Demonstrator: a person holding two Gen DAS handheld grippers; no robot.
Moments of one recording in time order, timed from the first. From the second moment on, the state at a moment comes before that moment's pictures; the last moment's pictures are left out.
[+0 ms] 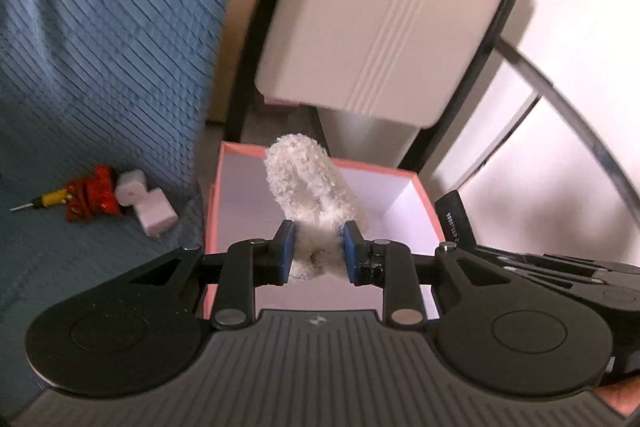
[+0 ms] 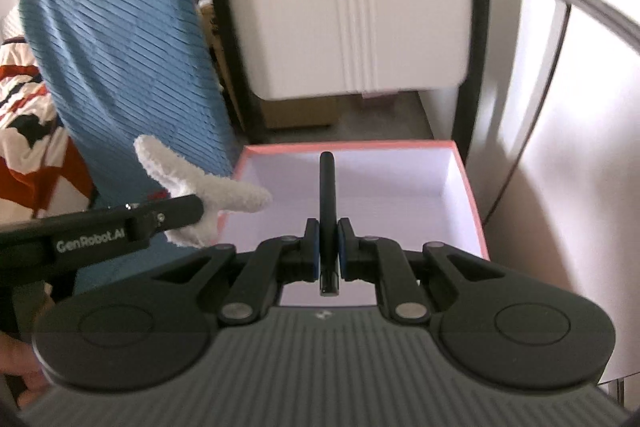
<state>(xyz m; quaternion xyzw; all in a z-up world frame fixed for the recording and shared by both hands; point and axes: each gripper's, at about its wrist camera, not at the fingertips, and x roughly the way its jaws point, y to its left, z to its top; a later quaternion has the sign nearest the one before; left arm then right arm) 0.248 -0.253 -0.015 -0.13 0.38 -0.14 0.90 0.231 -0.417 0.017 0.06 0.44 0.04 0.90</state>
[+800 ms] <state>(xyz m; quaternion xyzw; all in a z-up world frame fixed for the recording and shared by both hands) 0.295 -0.320 -0.117 -0.09 0.48 -0.15 0.86 0.255 -0.466 -0.119 0.07 0.56 0.04 0.82</state>
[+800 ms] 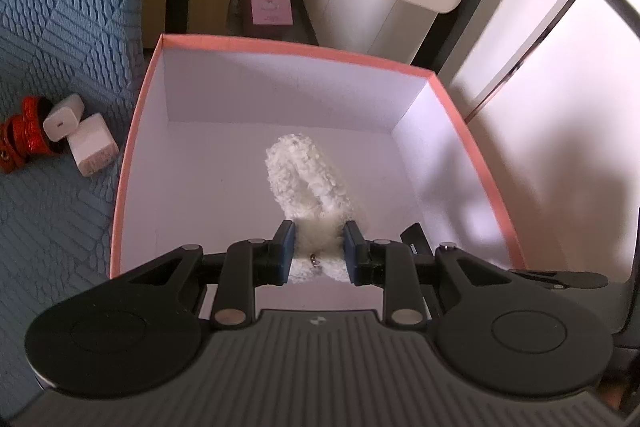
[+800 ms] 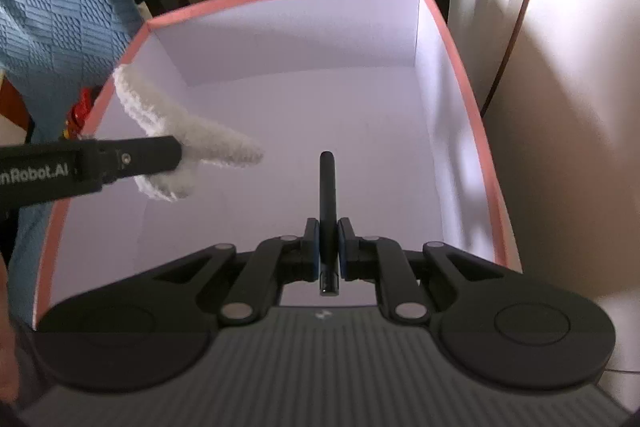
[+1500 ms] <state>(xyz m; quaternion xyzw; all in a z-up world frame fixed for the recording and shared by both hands) 0.275 -0.286 -0.070 -0.12 0.43 -0.14 0.88 0.245 -0.474 -0.084 0.09 0.53 0.04 0.84</state>
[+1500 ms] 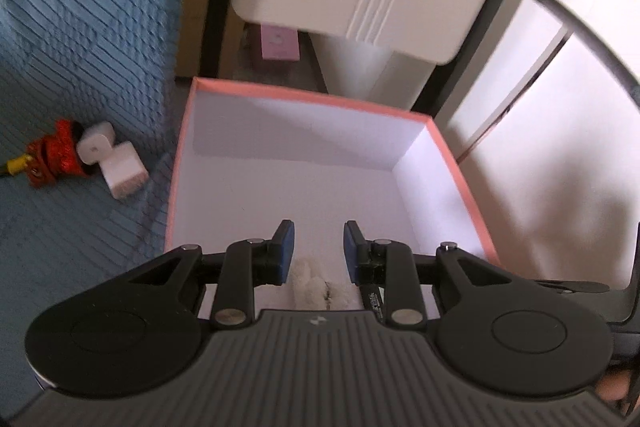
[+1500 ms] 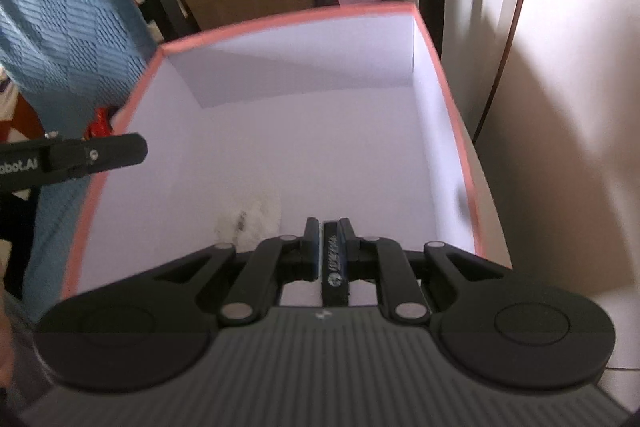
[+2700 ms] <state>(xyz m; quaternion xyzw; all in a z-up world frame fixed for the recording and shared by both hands) 0.103 -0.099 0.045 -0.14 0.30 -0.11 0.94 0.147 -0.313 0.067 0.04 0.42 0.11 0.90</state>
